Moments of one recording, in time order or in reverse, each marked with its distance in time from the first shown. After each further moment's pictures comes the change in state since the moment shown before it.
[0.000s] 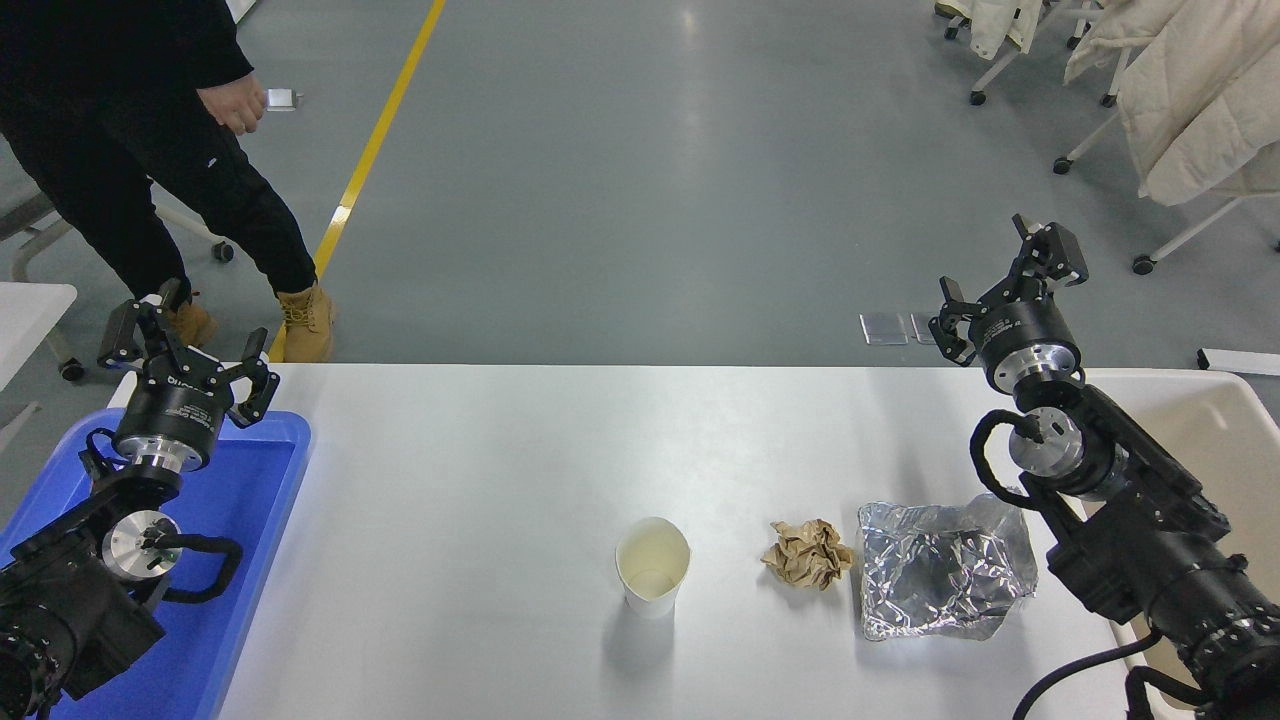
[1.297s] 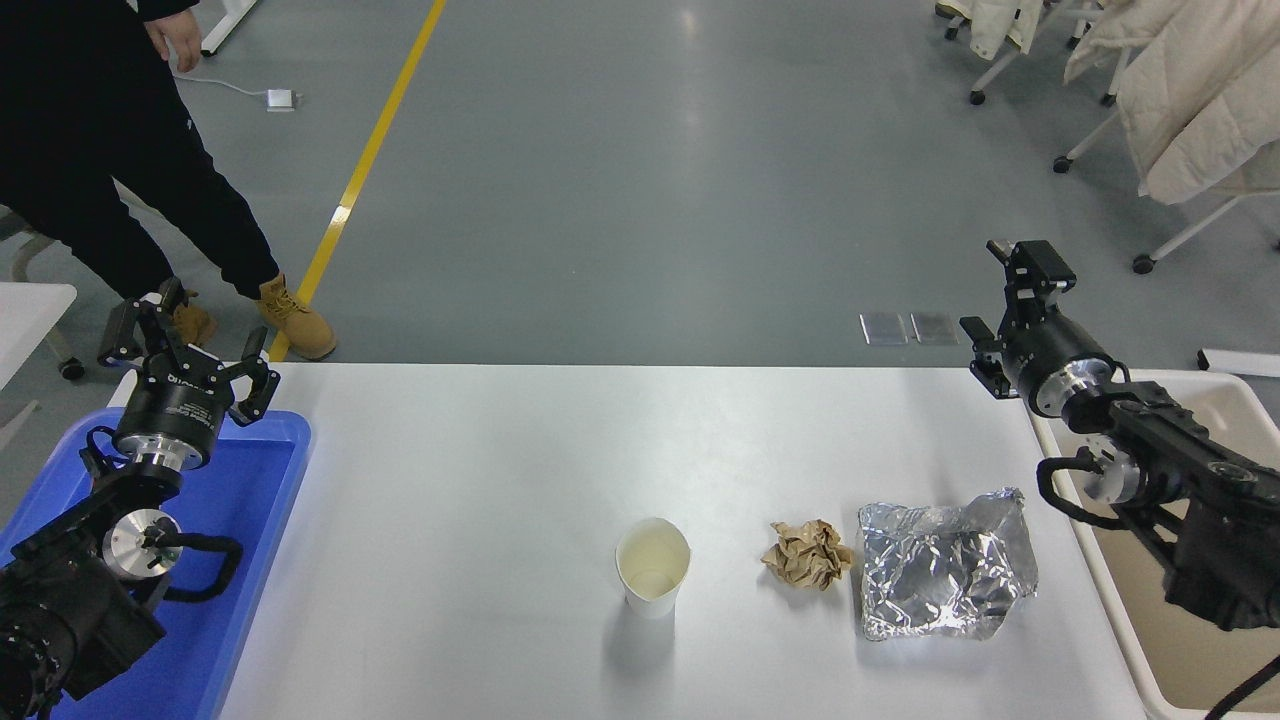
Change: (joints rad) left arm -0.002 0.000 0.000 -0.001 0.000 -0.002 0.000; right arm 0.109 -0.278 -0.588 0.083 -0.035 0.019 -0.018
